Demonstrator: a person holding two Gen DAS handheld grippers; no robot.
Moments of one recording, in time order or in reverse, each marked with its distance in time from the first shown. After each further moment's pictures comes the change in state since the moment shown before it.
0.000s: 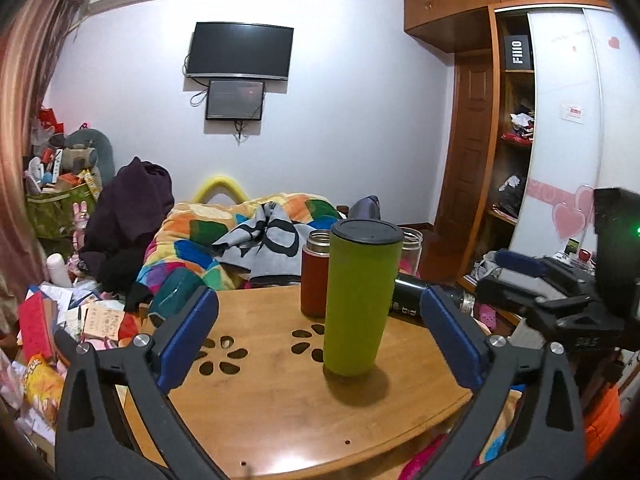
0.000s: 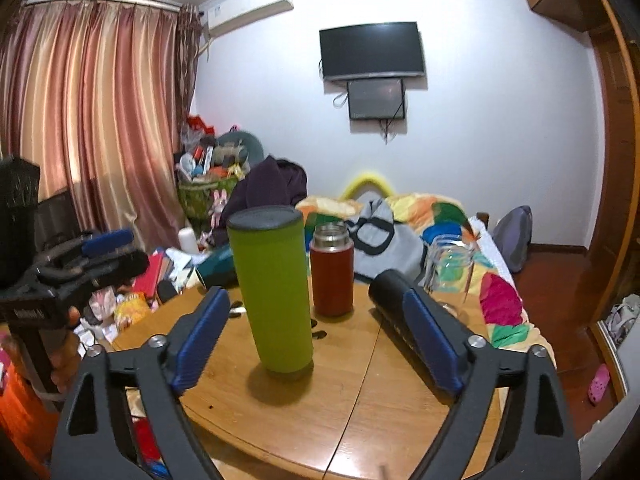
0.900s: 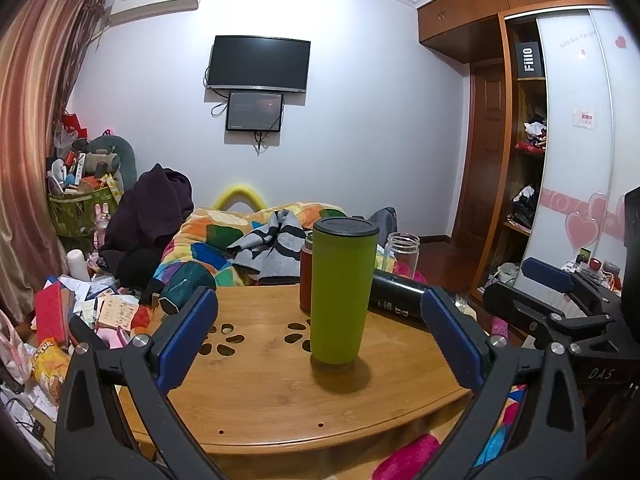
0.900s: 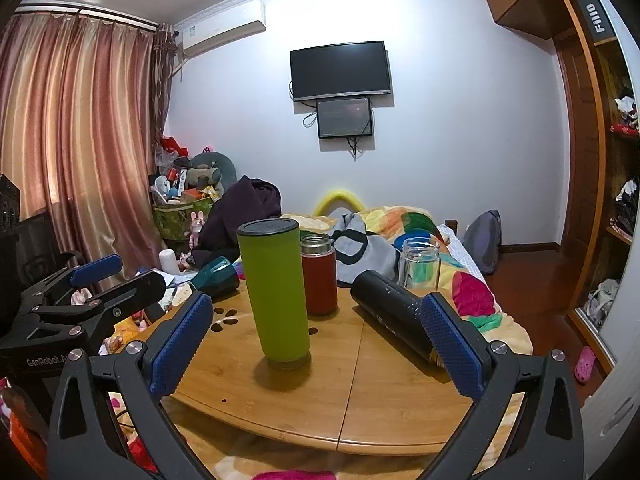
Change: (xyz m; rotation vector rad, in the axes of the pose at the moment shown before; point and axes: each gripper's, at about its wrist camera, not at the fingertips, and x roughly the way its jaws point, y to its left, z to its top) left arm -0.026 -0.030 -0.018 -0.020 -0.051 0.080; right arm -0.046 0.022 -0.012 0.043 -0.064 -0.114
